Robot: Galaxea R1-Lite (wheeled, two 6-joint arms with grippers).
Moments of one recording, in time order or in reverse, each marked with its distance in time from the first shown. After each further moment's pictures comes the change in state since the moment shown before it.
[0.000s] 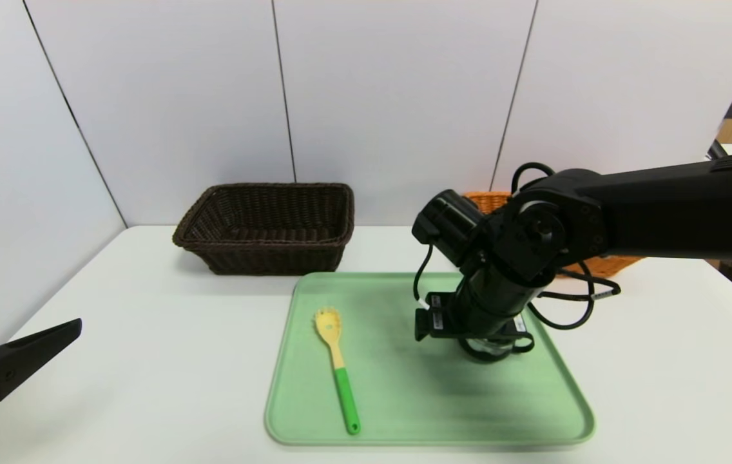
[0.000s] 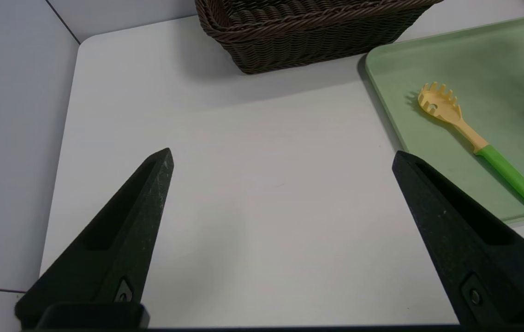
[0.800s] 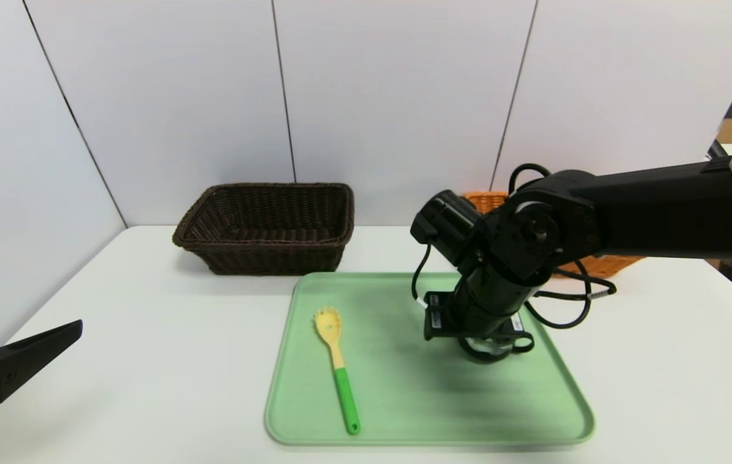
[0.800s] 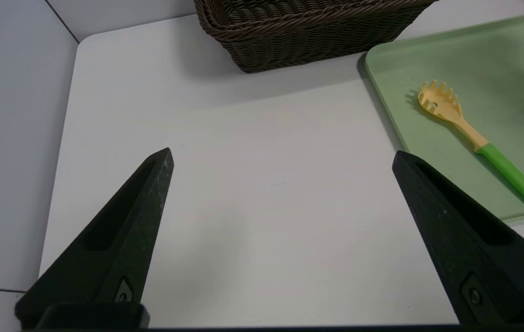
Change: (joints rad) left arm 0.000 0.000 0.003 -0.001 -0.001 0.001; right arm -0.003 0.013 -0.012 -0.001 0.003 -0.001
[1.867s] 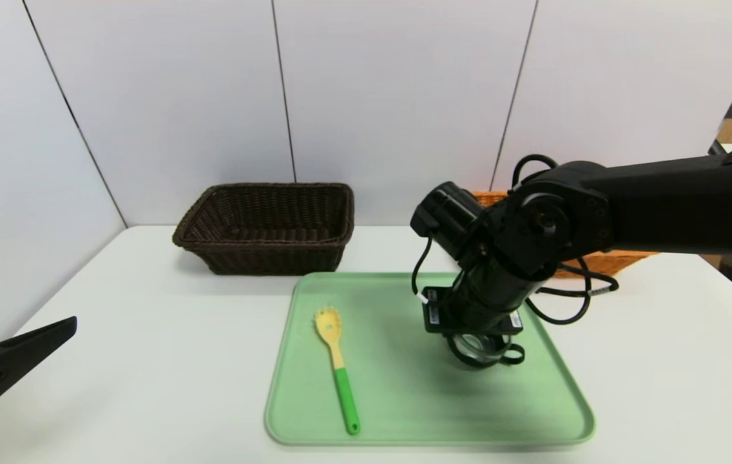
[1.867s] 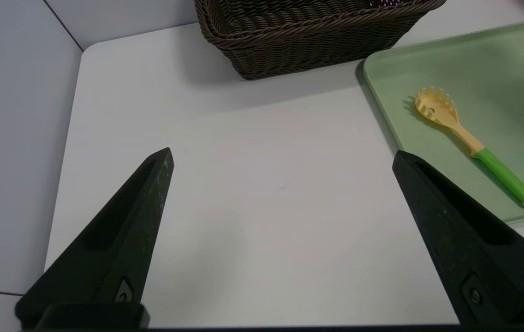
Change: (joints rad) left arm -0.001 -0.014 -0.008 0.001 0.000 0.001; right arm 0.013 -0.024 -0.015 0.008 0.021 0.001
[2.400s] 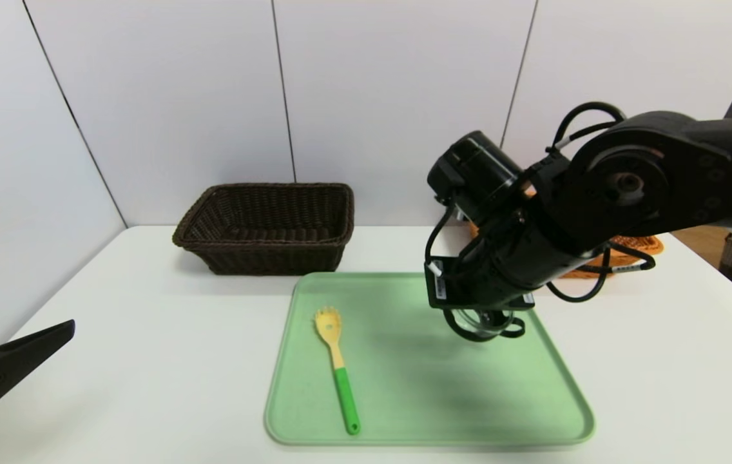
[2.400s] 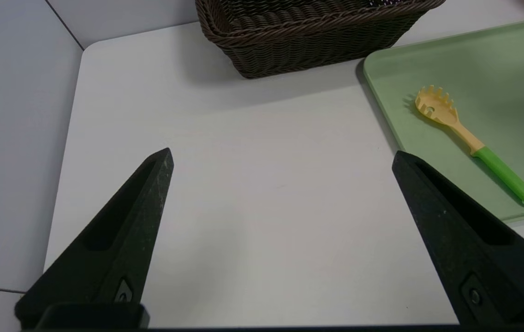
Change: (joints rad) left arm 0.001 -0.009 0.008 0.002 0.001 0.000; right arm 0.036 -0.117 -0.036 -0.008 -0.003 -0.030
